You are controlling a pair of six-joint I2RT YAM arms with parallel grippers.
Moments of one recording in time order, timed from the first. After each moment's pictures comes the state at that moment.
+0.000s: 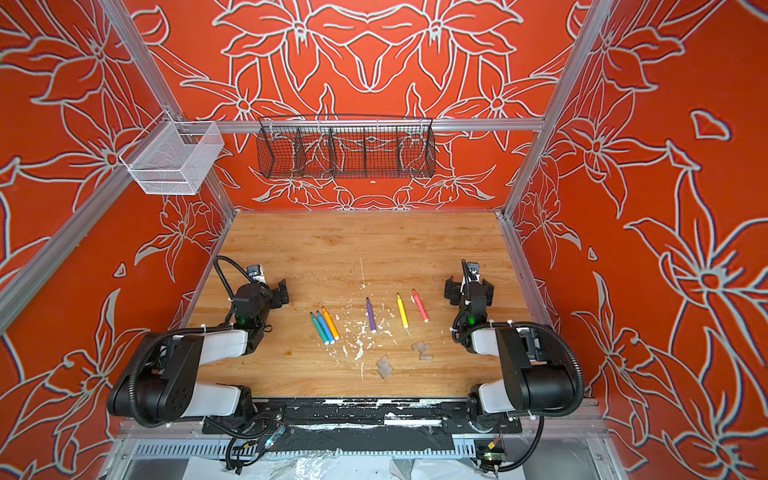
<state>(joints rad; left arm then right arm) -0.02 1.39 0.30 0.68 -0.24 -0.11 0.06 1.43 0.29 0.79 0.29 0.03</state>
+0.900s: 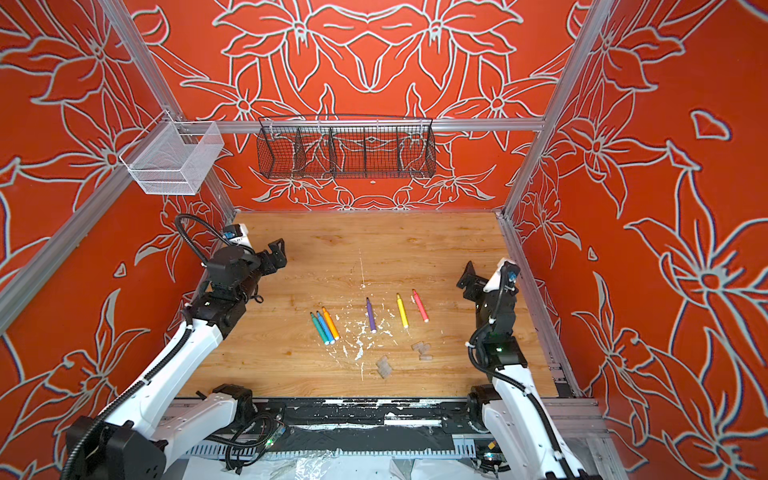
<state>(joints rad) -0.14 1.00 0.81 -0.11 -0.14 -0.40 0.06 0.67 0.49 0.08 0.19 0.32</state>
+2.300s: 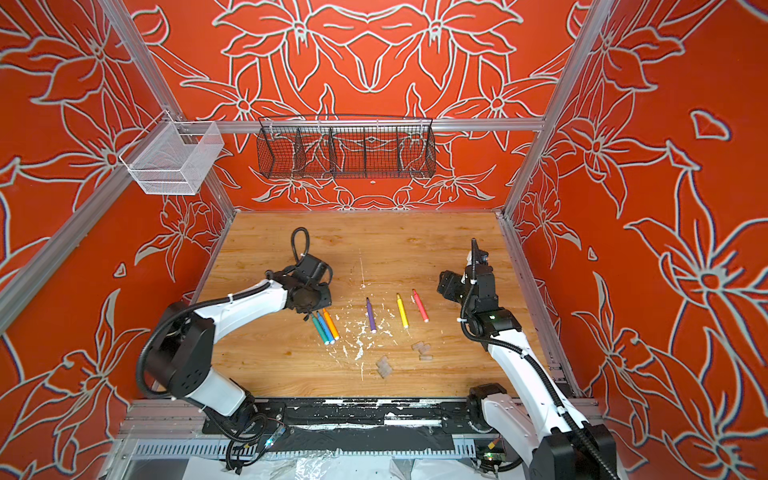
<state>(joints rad) -0.50 1.63 1.01 -0.57 -0.07 -0.80 0.16 0.93 0.64 -0.27 0.07 0.48</state>
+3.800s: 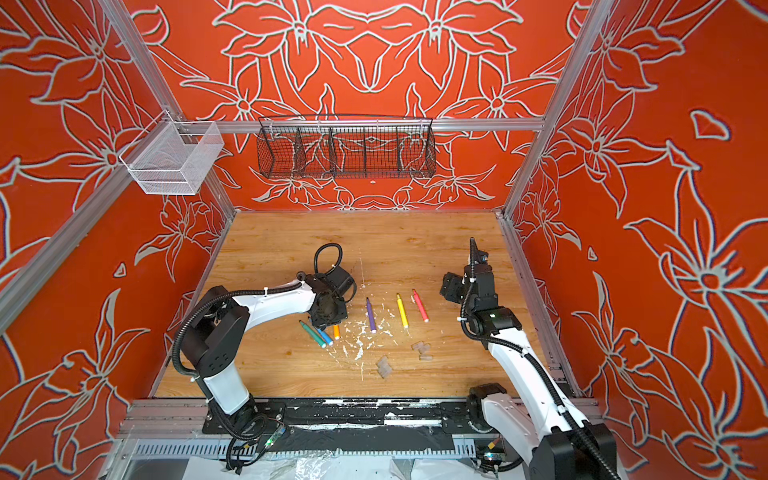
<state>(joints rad) -0.63 1.77 1.08 -0.69 -0.06 -0.93 0.16 0.94 0.66 -0.32 0.12 0.45</state>
